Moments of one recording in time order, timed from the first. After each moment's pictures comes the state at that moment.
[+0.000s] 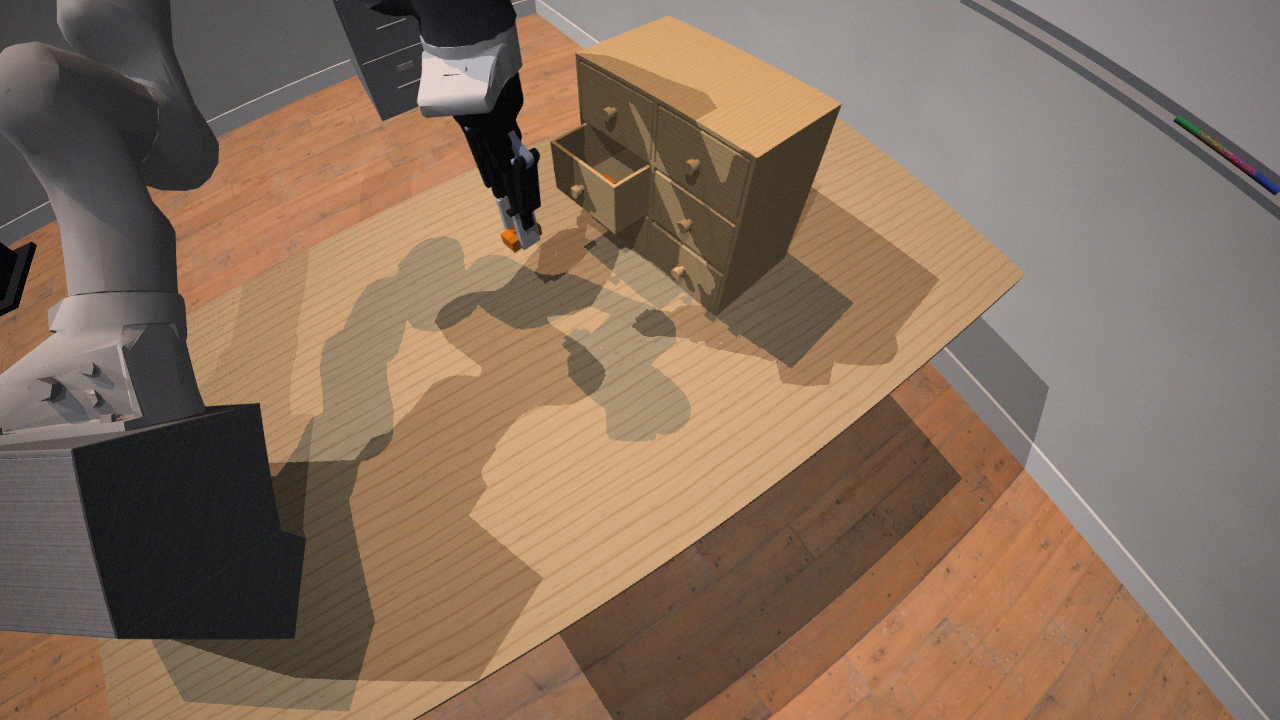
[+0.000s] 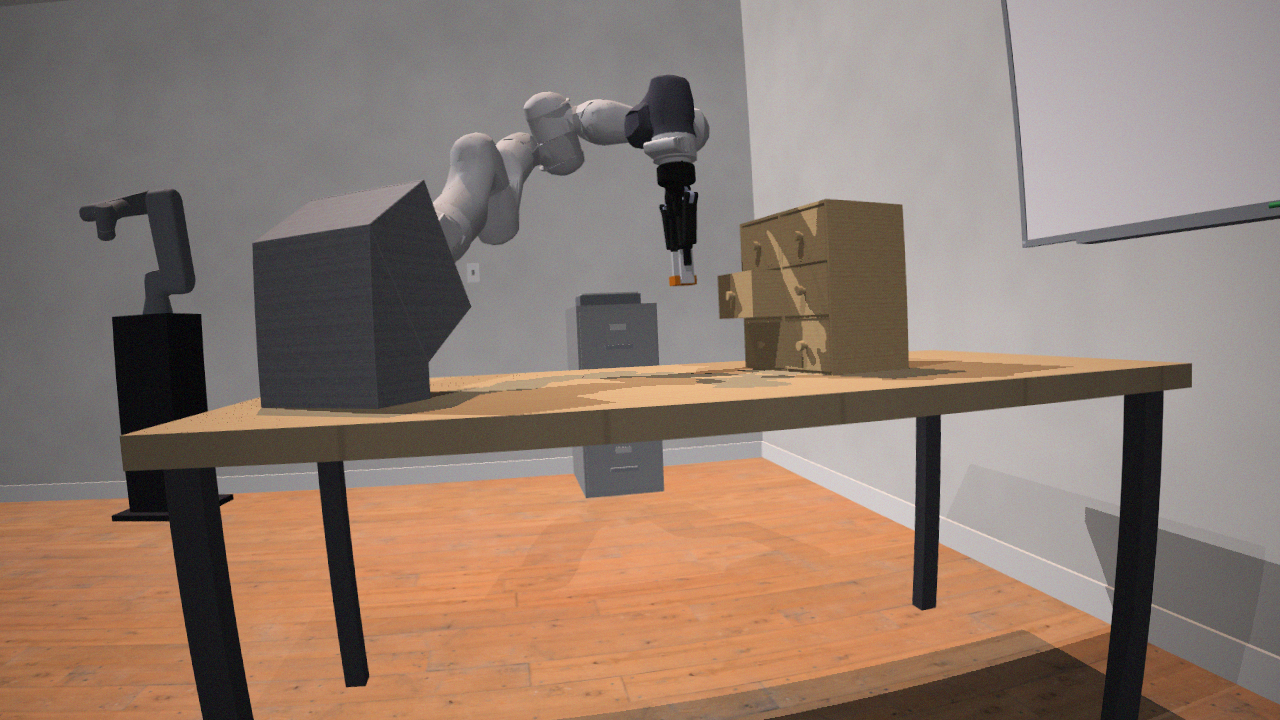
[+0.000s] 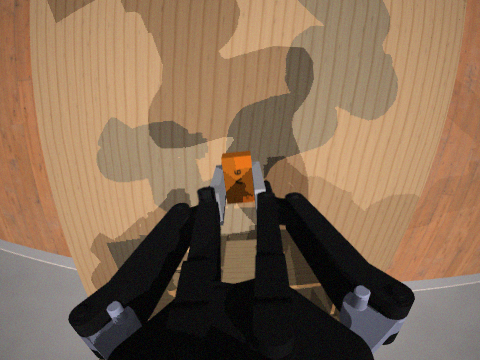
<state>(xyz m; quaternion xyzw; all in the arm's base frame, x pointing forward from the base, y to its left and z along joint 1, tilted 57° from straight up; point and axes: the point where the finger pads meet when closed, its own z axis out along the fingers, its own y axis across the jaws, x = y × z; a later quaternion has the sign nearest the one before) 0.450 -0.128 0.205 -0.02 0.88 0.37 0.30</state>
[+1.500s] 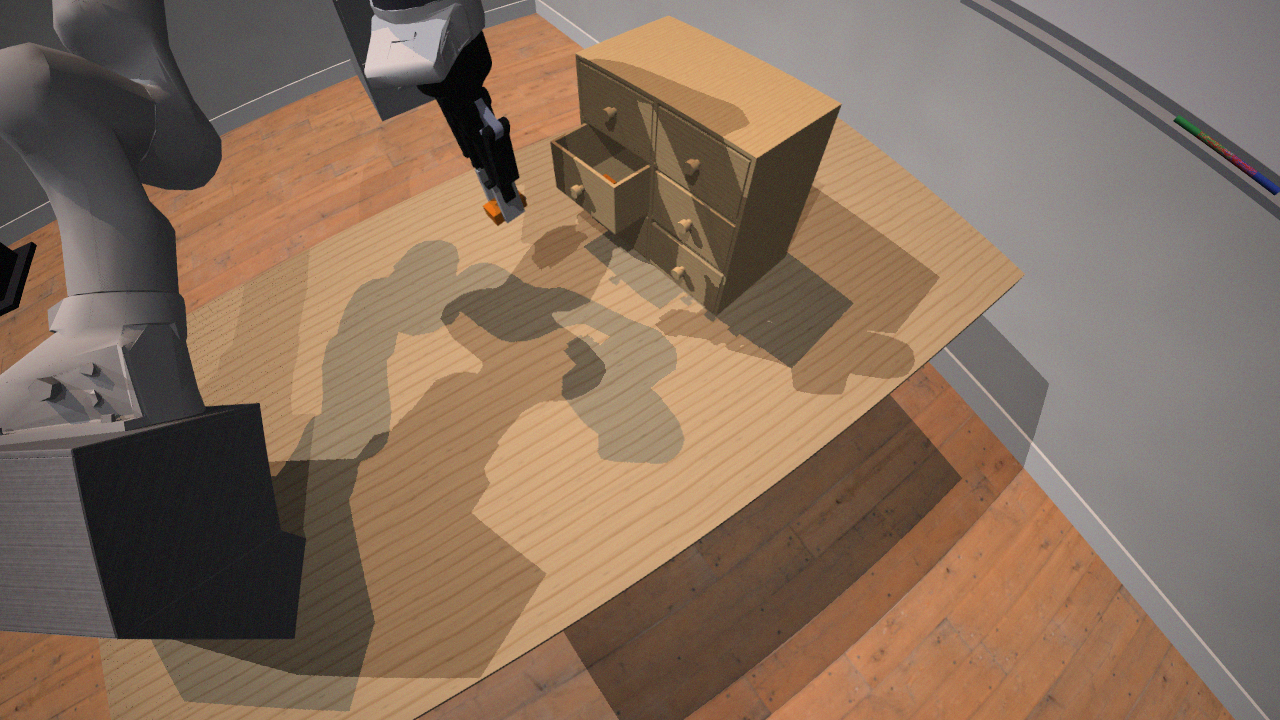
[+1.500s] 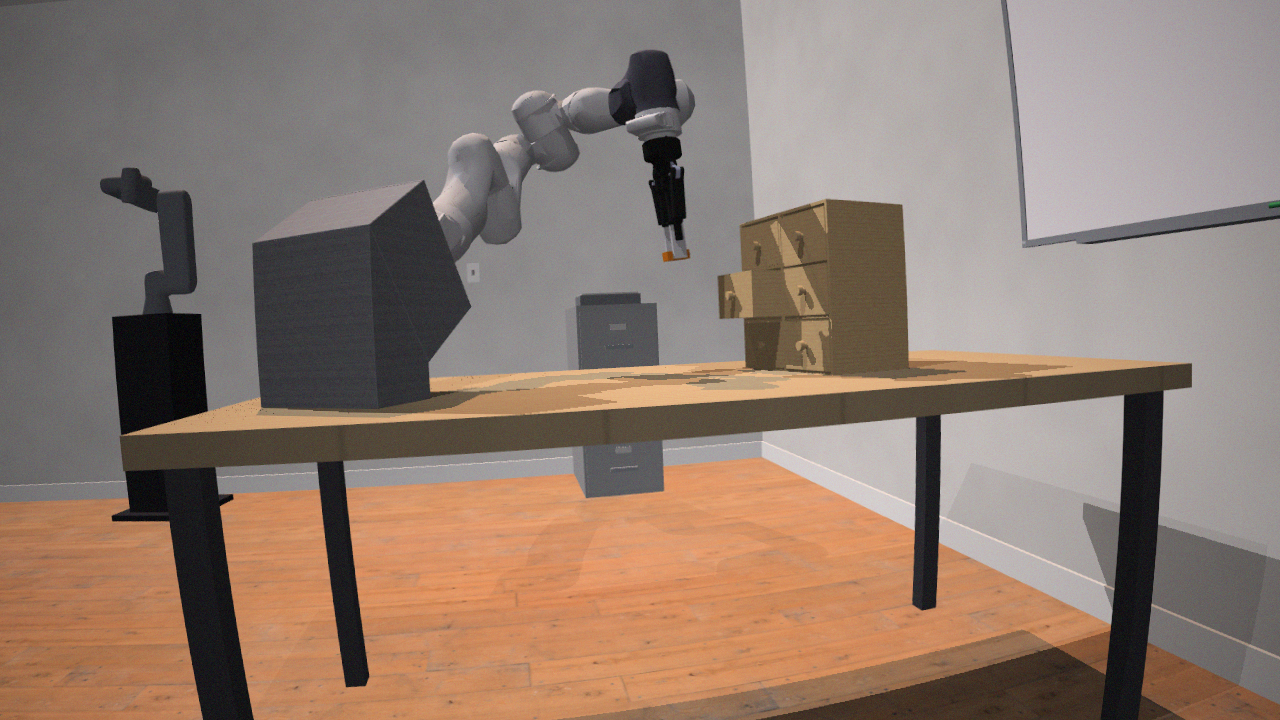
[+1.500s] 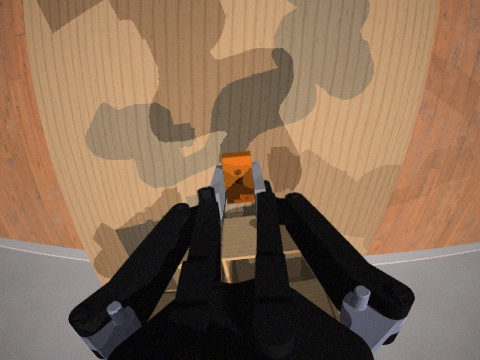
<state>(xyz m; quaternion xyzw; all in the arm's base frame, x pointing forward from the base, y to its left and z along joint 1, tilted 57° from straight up) 0.414 -0.154 0.234 0.02 0.86 0.39 0.33</state>
